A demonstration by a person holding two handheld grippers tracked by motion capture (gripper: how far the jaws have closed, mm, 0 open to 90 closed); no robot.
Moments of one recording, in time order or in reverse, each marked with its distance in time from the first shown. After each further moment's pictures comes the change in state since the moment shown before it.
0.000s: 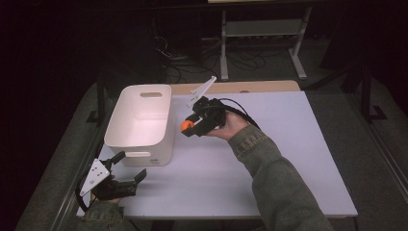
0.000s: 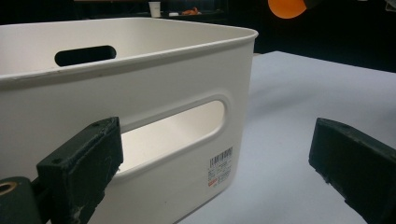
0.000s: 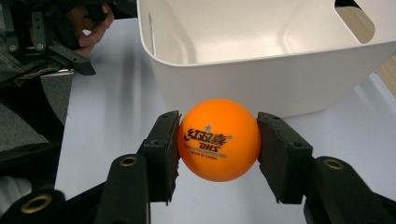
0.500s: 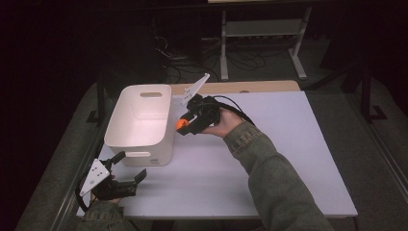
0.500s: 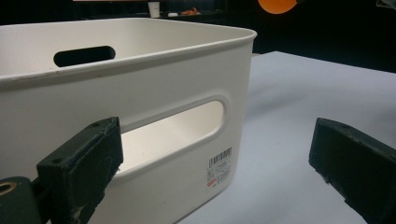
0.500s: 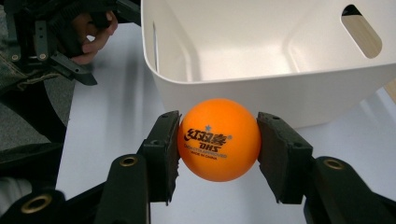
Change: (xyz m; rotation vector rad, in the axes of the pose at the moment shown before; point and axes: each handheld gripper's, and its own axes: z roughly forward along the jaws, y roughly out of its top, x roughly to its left) left arm 0.000 0.000 0.000 0.000 -0.003 0.003; right arm -0.001 0.014 0.006 0.008 0.018 -0.024
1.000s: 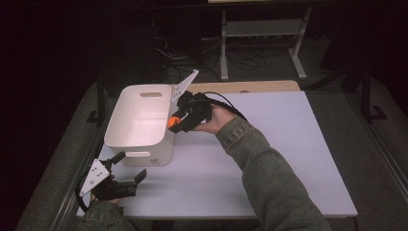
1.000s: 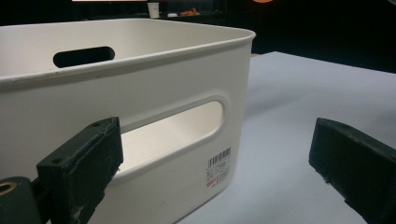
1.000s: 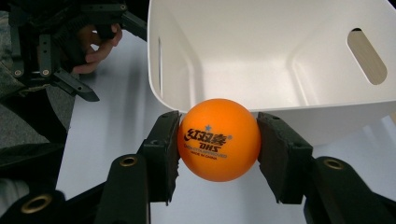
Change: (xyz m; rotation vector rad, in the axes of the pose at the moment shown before) left arm 0.000 0.000 -0.001 -0.001 -0.003 0.001; right arm 0.002 0.023 0.007 0.010 0.009 -0.047
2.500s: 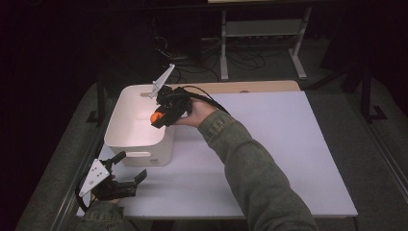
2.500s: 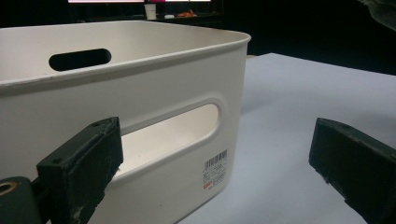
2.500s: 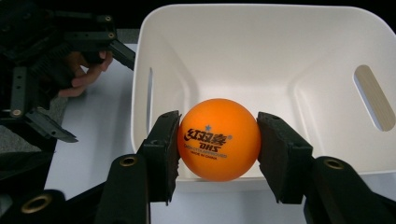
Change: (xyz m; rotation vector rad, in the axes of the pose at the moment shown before) left arm 0.000 0.001 0.000 -0.007 -0.013 0.002; right arm -0.011 0.040 0.032 0.019 0.014 -0.039
